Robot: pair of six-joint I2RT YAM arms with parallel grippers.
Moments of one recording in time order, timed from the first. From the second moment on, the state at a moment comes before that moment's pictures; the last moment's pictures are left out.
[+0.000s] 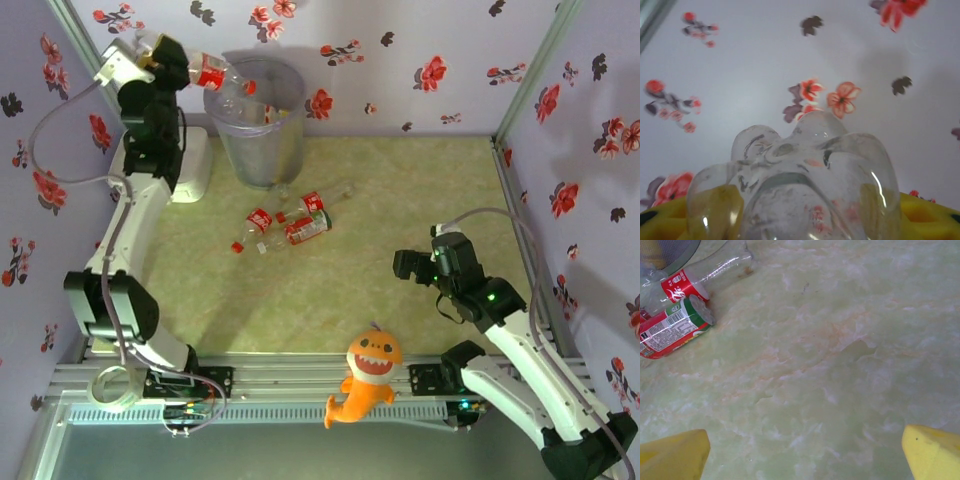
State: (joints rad) left arm -0.15 1.61 1.63 0.33 -0.27 -0.58; right arm 0.49 0.71 0.72 -0.77 0.16 0.48
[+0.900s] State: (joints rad) left arm -0.41 2.10 2.02 0.11 -0.34 0.13; right arm 0.49 0.67 0.72 -0.82 0.16 0.48
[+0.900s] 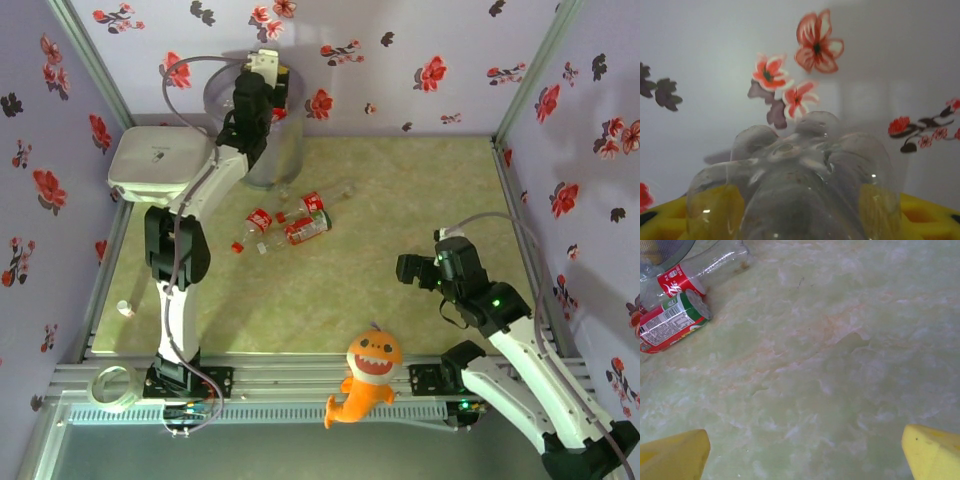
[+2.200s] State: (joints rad) left arm -0.40 2.08 2.17 -0.26 -0.28 0.03; right arm 0.49 0.68 0.72 -0.82 0.16 0.48
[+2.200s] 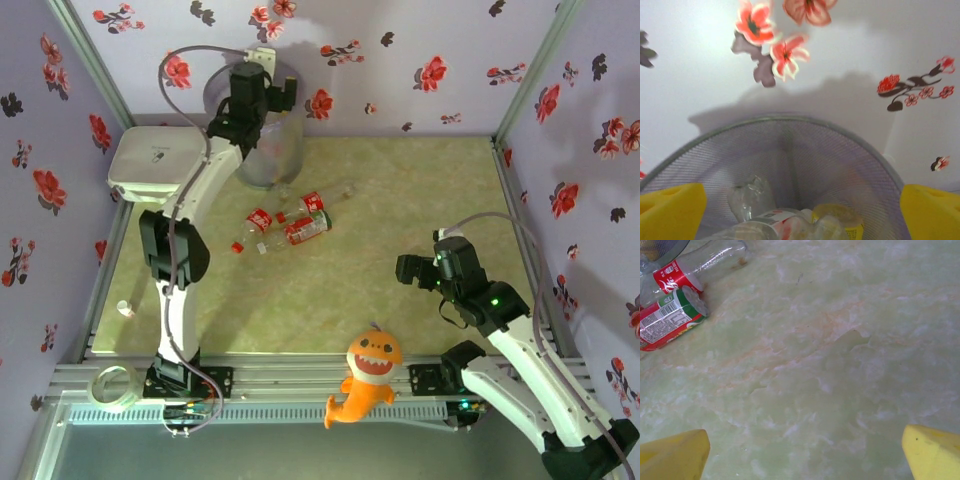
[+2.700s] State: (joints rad) left arm -0.28 1.33 1.47 -0.36 -0.20 -0.05; right arm 0.49 0.68 0.72 -0.81 0.16 0.48
